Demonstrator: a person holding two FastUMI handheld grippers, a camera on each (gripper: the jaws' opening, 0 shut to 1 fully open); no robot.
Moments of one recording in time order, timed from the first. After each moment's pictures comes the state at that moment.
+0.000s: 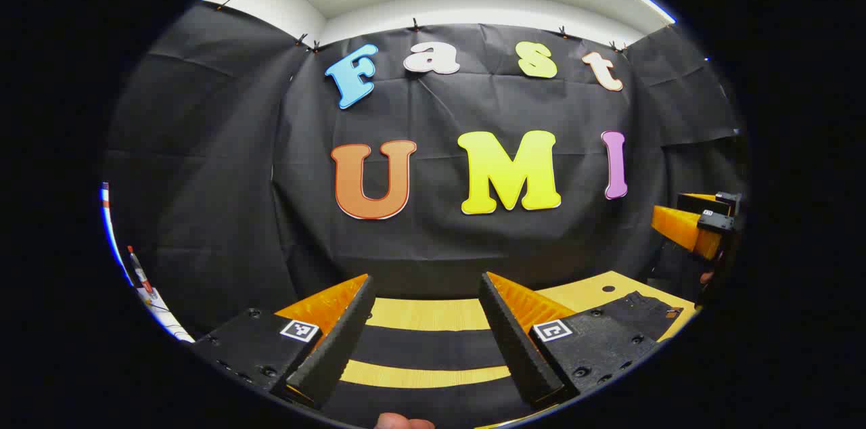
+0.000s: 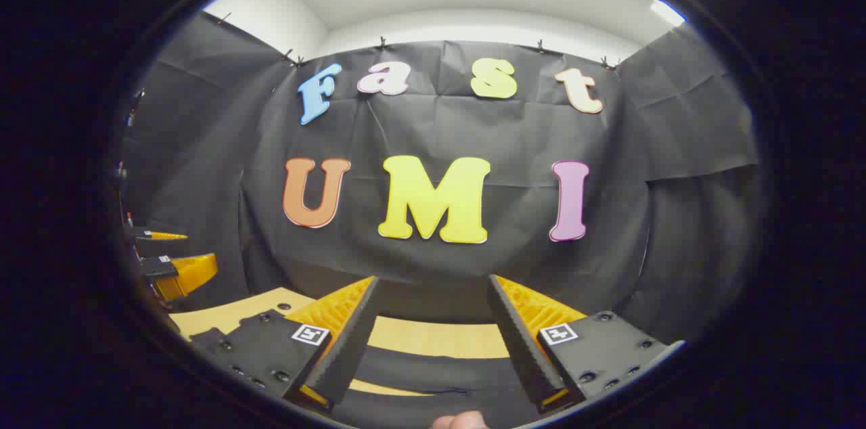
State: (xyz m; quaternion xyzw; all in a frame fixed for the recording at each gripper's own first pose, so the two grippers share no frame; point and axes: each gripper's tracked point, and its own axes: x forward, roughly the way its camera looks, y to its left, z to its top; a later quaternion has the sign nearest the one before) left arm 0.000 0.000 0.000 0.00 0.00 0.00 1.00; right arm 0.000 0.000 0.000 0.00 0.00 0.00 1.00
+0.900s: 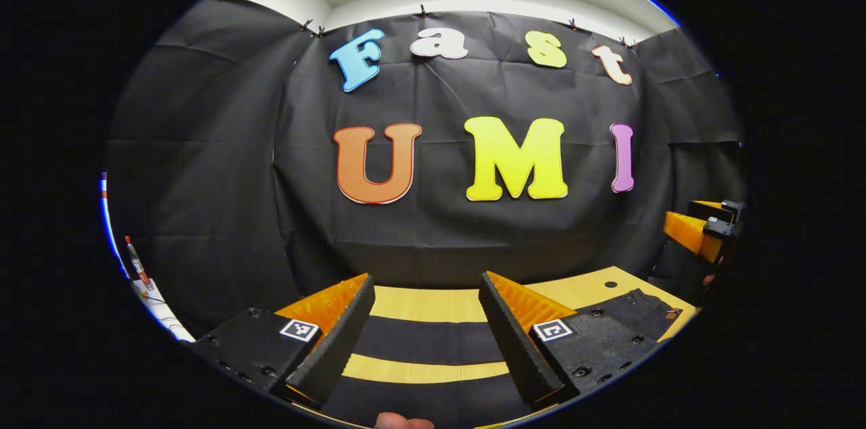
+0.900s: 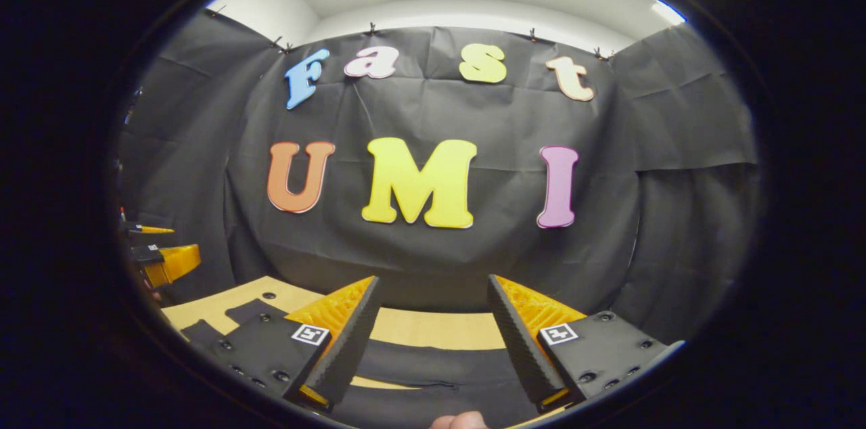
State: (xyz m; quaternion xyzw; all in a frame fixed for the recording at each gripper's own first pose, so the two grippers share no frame) left arm 0.014 0.005 -0.021 0.00 0.03 0.01 1.00; right arm 0.012 -0.038 -0.024 0.00 0.03 -0.03 1.00
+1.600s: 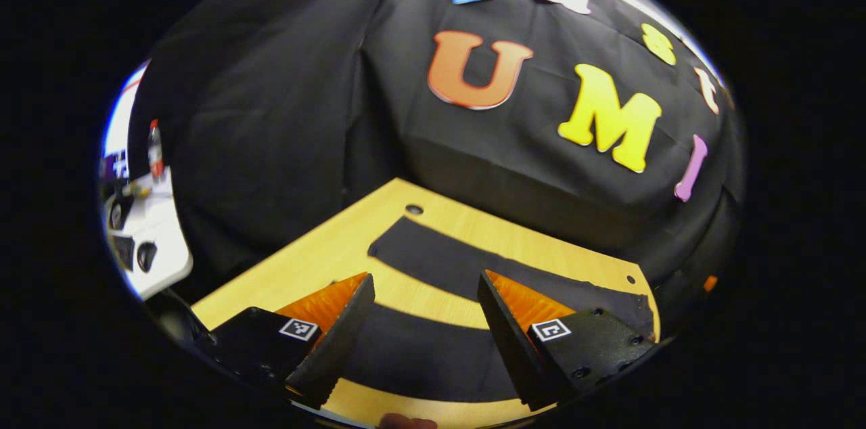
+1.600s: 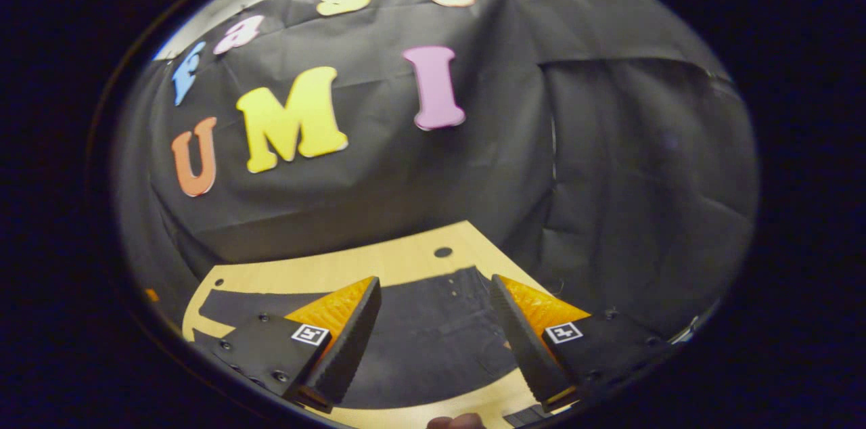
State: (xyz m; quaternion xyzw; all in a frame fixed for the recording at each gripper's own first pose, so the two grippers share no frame) left arm -0.046 0.100 -0.176 -0.23 0.26 0.12 0.93; right arm -0.034 -0.269 -0.167 0.19 0.23 -0.19 0.94
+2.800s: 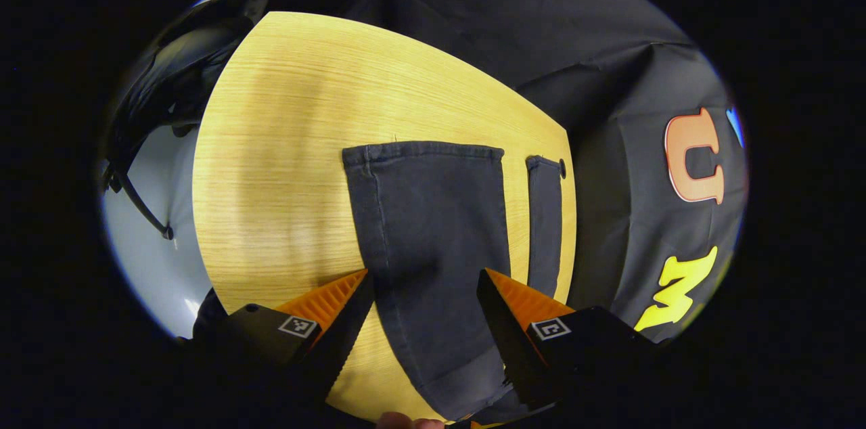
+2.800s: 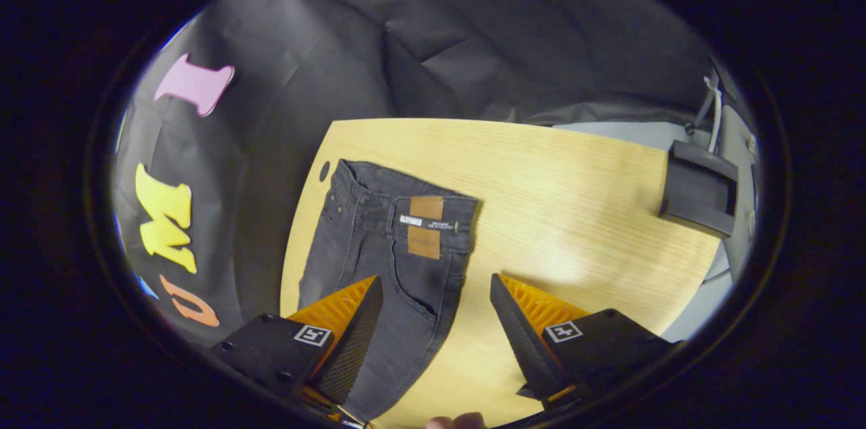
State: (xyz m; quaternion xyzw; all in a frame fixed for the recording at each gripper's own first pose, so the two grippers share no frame) left arm -0.110 0.134 -0.287 -0.61 0.31 0.29 0.66; right arm -0.073 -0.322 -0.376 0.55 0.35 -0.28 0.70
